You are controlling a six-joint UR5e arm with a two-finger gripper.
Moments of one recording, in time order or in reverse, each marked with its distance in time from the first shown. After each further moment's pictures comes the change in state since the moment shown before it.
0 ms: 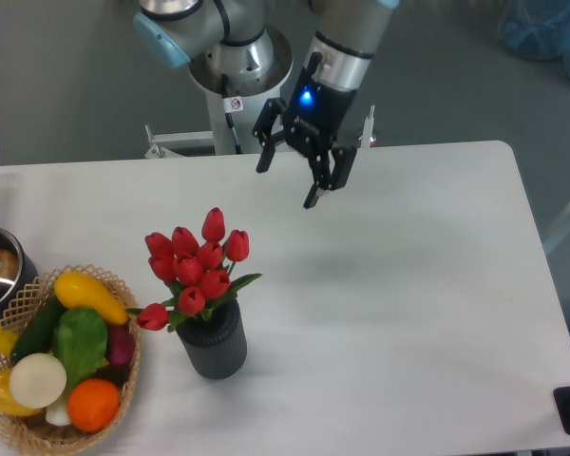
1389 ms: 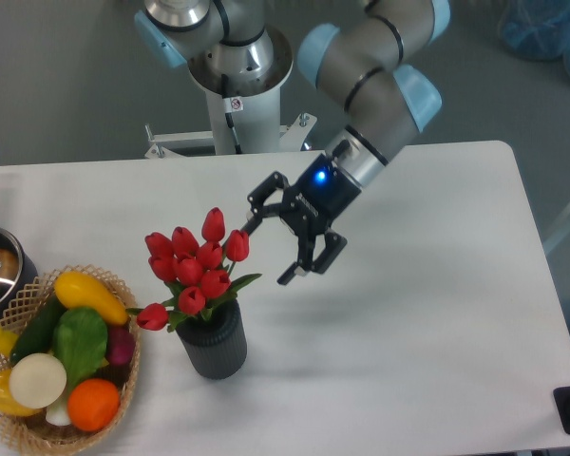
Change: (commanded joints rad) arm -0.006 -0.302 0.037 0.112 -0.466 0.102
